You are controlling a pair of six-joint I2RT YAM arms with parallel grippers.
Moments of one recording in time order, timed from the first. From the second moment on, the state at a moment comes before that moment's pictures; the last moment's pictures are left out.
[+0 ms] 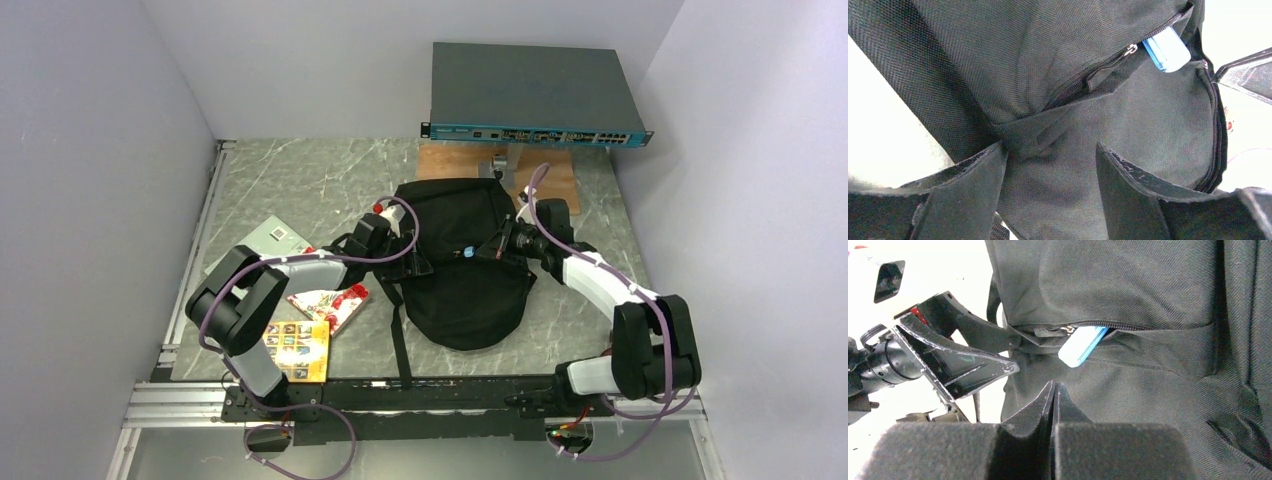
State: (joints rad) left arm -0.65 1.69 0.82 0.20 0.26 -0.72; right arm 0.18 1.36 0.70 -0.05 -0.56 0.58
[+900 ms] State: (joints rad) left arm -0.66 1.70 0.82 0.21 0.25 -0.72; right arm 0.24 1.68 0.79 0.11 -0.47 0.67
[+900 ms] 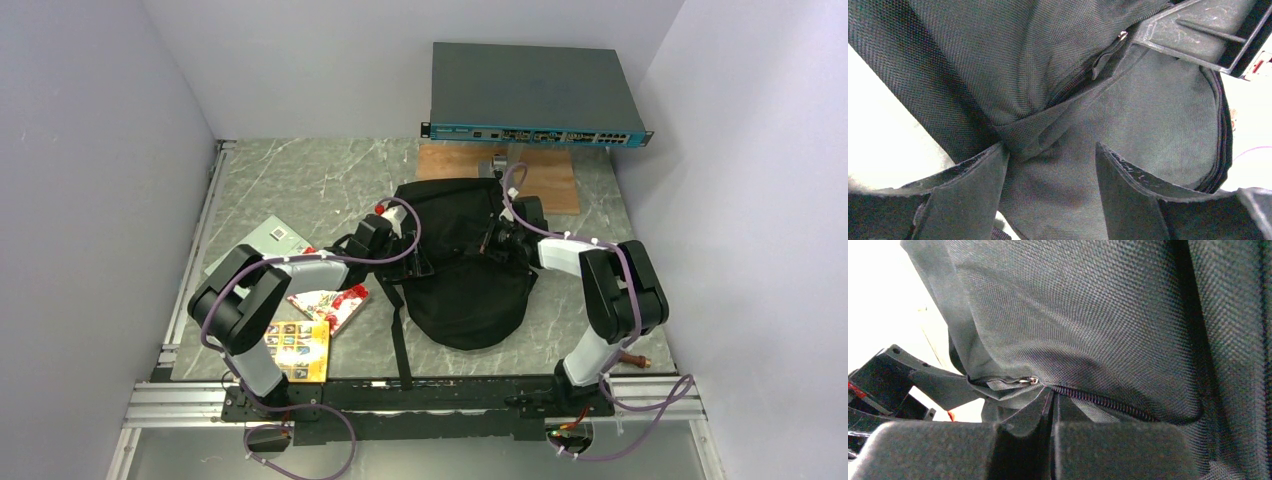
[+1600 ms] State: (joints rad) left arm -0.66 1.70 0.81 0.24 0.25 -0.72; right arm 0.45 1.47 0.85 -0.01 -0.32 0.29
